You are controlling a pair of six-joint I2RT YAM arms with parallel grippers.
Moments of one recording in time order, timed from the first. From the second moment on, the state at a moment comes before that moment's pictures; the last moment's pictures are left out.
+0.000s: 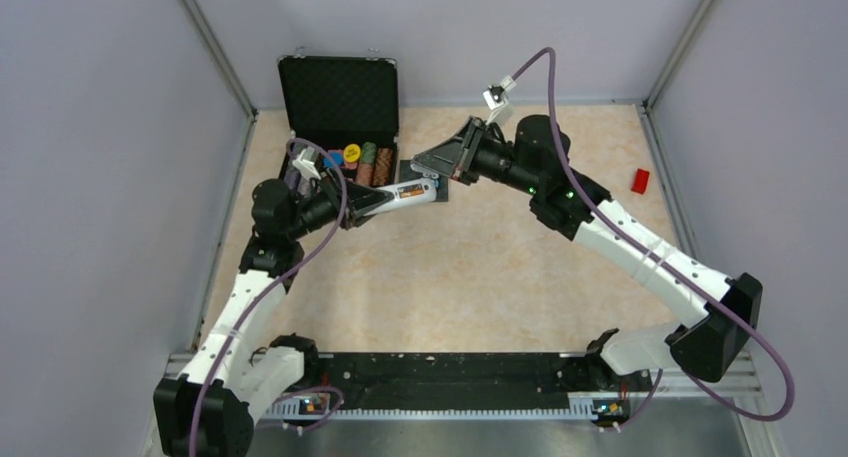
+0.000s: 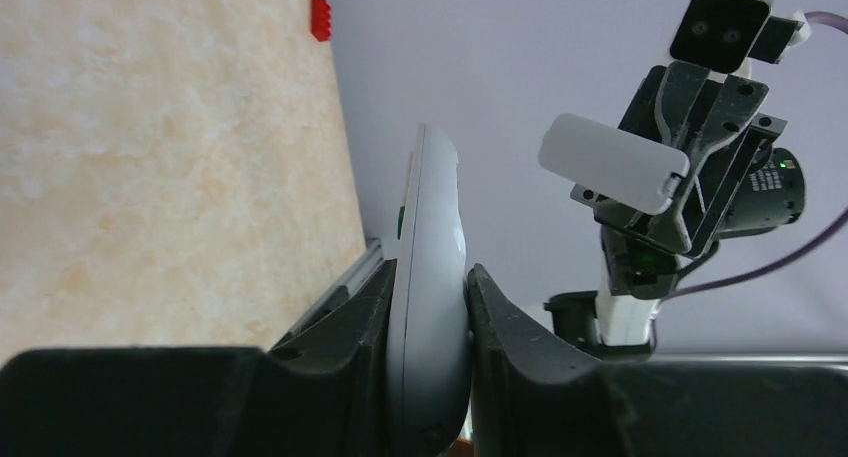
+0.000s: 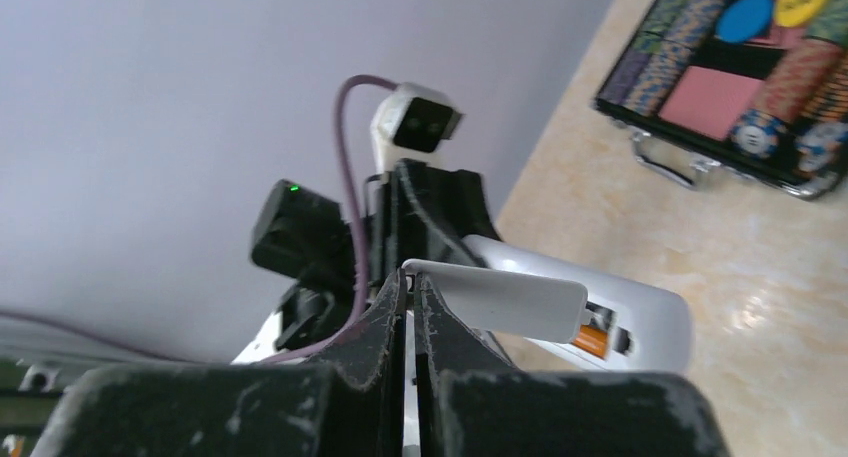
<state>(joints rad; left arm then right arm) -0.13 0.91 0.68 0.15 0.81 -1.28 0.75 1.33 1.32 -0.06 -0.26 0.95</state>
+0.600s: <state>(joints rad) -0.15 1.00 0.76 0.38 0.98 -1.45 0.74 1.30 1.25 0.25 -0.66 1.20</state>
